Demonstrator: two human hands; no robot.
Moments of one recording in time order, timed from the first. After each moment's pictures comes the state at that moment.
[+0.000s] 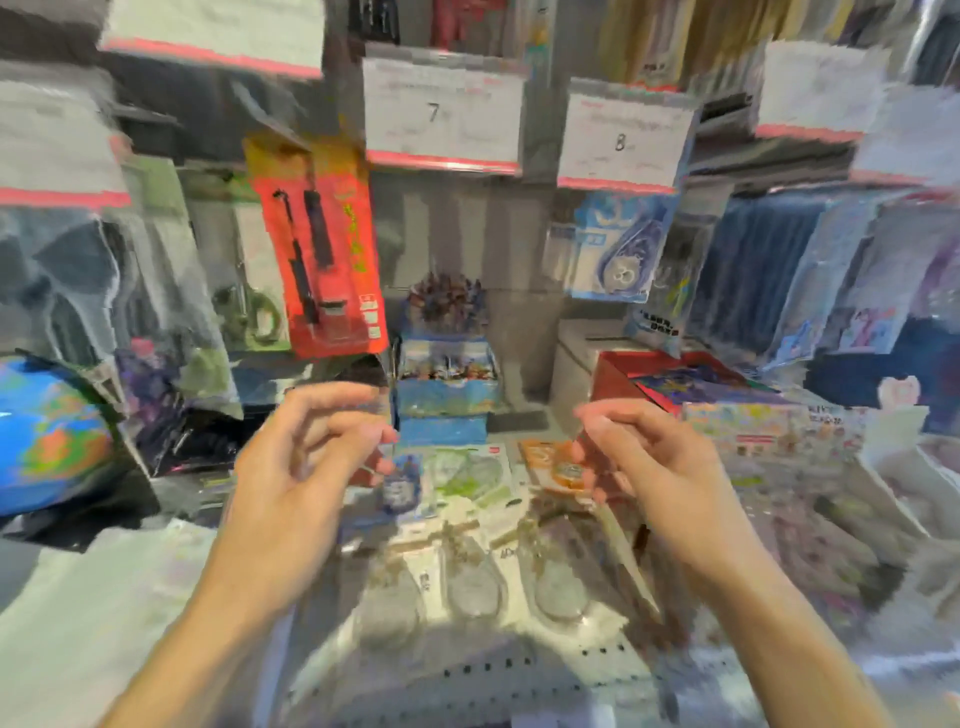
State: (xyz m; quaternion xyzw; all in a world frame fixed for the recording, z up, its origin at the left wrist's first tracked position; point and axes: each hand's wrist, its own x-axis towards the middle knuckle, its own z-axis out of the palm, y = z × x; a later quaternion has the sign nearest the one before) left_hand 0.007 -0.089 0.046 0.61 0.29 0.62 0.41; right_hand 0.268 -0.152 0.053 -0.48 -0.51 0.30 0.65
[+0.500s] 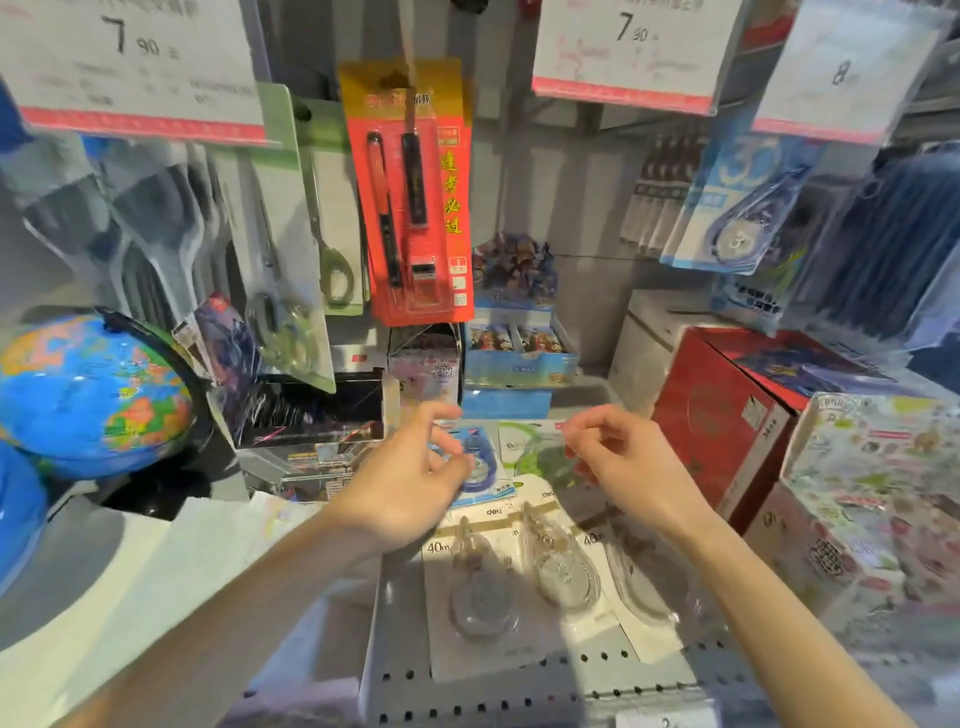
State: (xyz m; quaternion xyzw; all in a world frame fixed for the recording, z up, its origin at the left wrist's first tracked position) left_hand -0.011 -0.009 0.002 0.76 0.46 0.29 0.36; right_hand 0.232 -0.058 -0.004 -0.65 -0.56 0.22 0.46
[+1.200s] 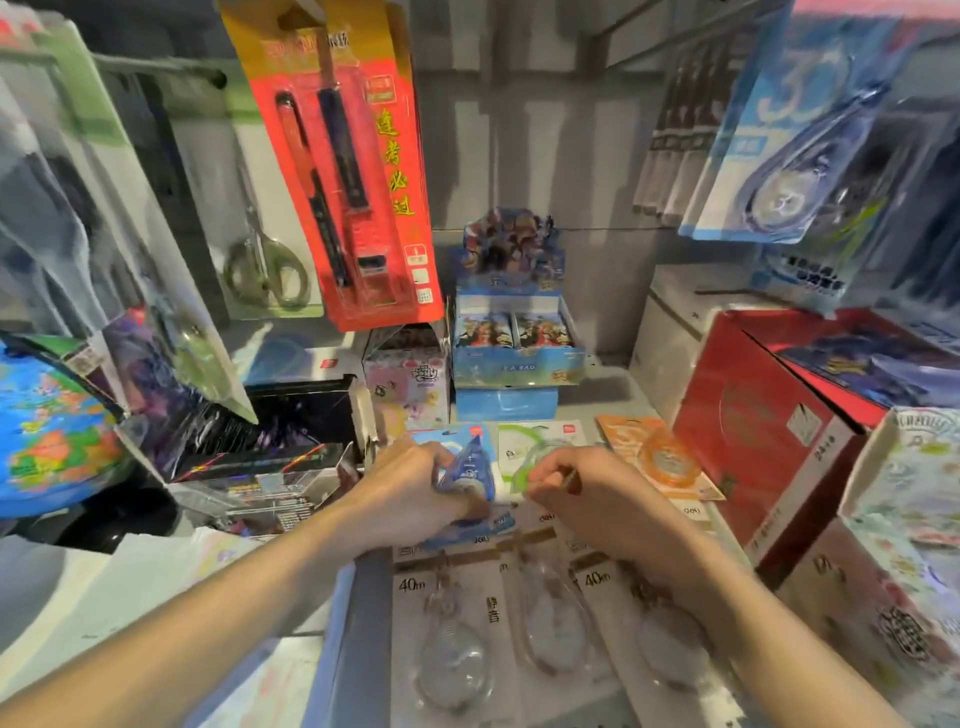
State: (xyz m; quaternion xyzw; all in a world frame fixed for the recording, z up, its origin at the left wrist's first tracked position) left_hand 0.028 0.047 -0.026 0.79 0.54 0.12 0.25; right_hand 0.247 -0.010 -0.041 -0.66 -0.66 0.24 0.27
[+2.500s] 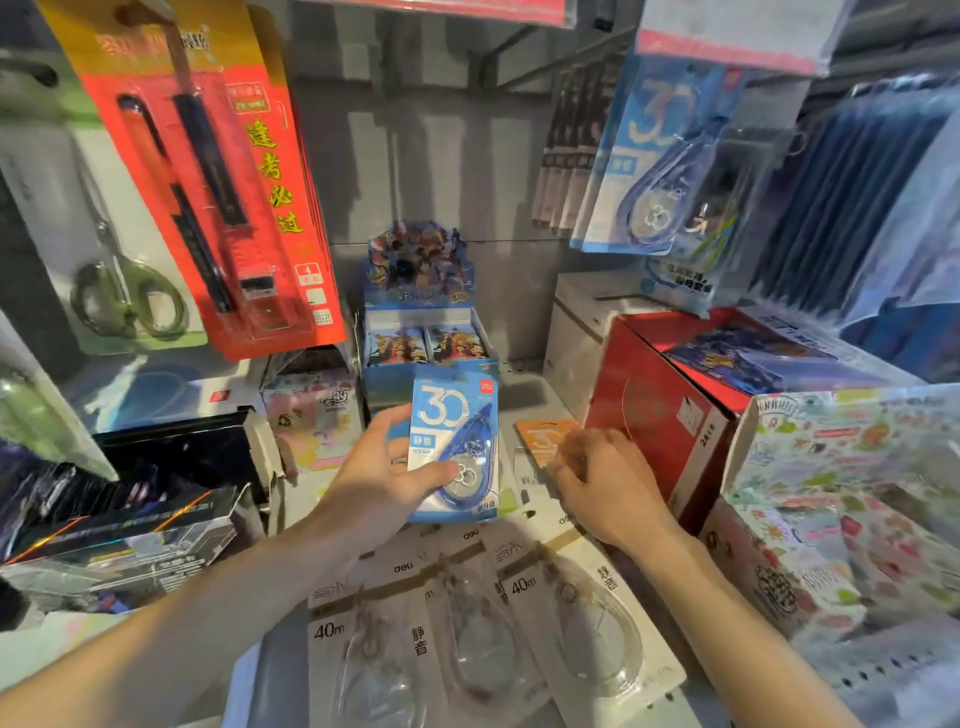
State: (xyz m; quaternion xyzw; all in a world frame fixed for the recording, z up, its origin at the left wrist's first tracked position) left_hand 0.075 0.051 -0.027 0.64 0.42 0.33 0.55; right_hand 0.305 -0.029 -0.040 -0.82 -0.52 0.07 0.24
